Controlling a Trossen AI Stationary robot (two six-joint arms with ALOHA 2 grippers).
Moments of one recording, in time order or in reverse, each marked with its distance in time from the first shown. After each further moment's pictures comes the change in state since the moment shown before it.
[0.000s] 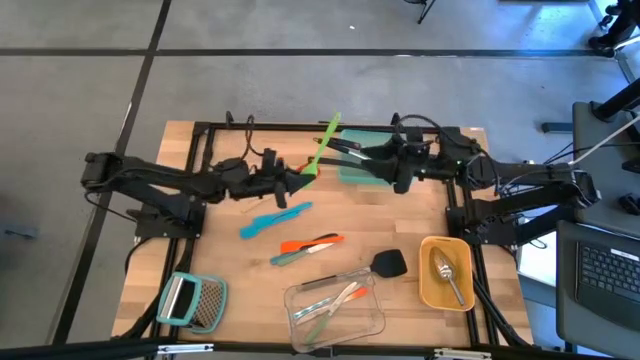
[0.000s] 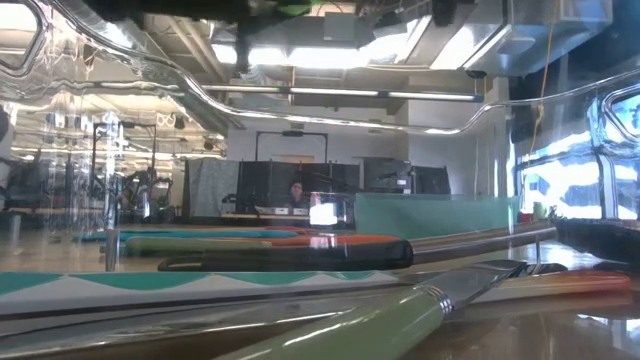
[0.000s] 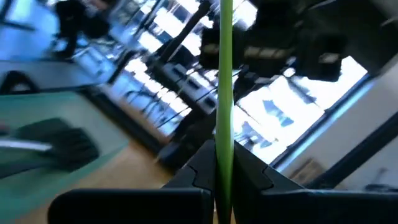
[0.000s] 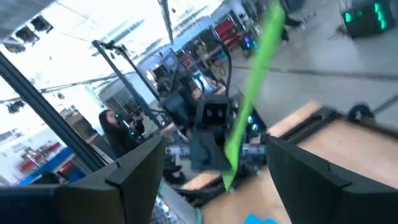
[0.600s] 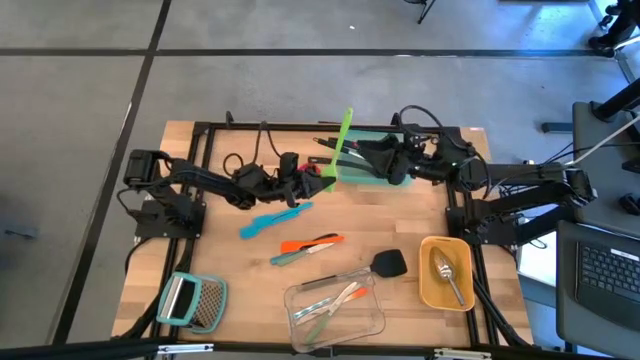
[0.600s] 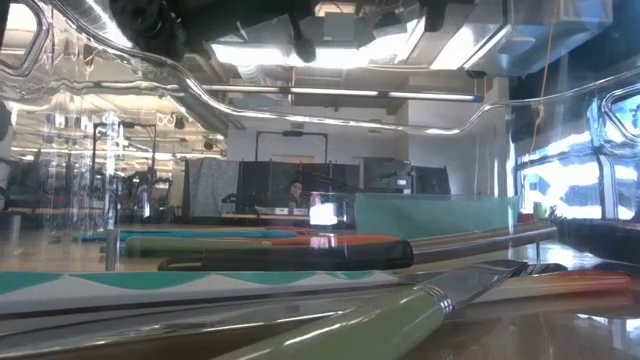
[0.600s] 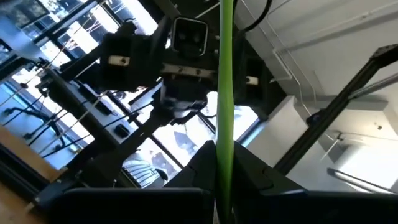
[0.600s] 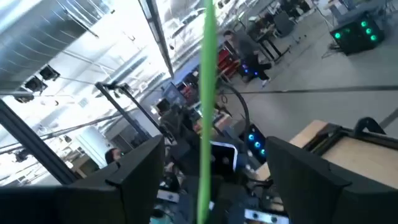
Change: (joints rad) left arm 0.005 0.381 0.101 0.643 0.155 -0.189; right arm -0.002 0.063 -0.038 0.208 0.091 0.100
